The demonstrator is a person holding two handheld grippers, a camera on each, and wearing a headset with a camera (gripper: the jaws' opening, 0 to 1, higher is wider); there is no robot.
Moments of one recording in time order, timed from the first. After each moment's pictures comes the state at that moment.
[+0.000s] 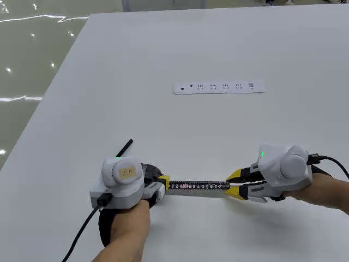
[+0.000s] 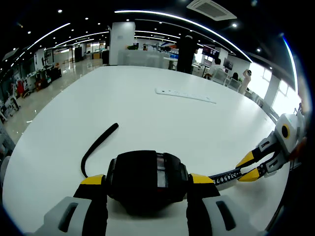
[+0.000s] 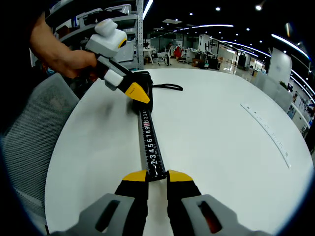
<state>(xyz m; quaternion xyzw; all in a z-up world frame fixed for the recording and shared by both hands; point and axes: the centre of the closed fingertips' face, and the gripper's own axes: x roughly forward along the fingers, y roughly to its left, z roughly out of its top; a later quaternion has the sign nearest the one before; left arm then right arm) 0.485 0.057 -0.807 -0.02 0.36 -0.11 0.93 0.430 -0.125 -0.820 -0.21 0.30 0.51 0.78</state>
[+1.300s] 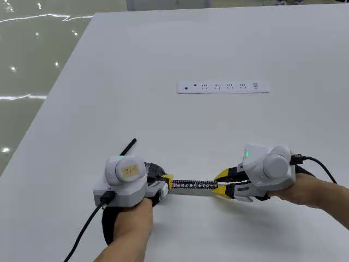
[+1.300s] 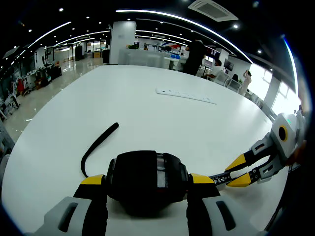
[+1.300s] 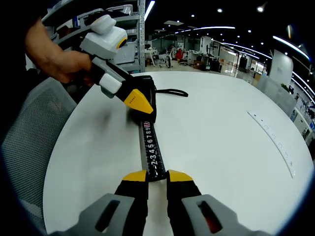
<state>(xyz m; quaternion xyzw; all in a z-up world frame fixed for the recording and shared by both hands) 0.485 0.057 -0.807 -0.02 0.36 -0.12 0.93 0.439 -0.086 -0.824 -0.21 0.29 0.51 0.78</state>
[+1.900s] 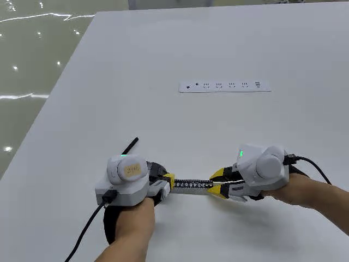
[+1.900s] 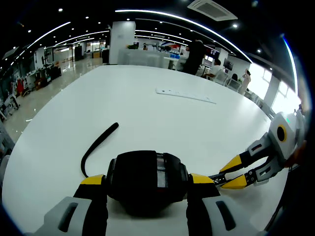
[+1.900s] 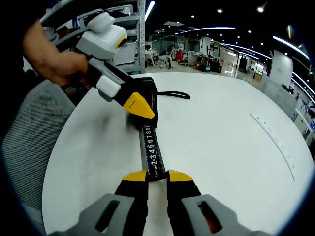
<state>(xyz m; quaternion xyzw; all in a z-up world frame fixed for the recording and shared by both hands) 0.484 0.057 -0.807 -0.02 0.36 -0.12 0.92 0.441 -0.070 -0.825 -0.20 0.29 0.52 0.78</state>
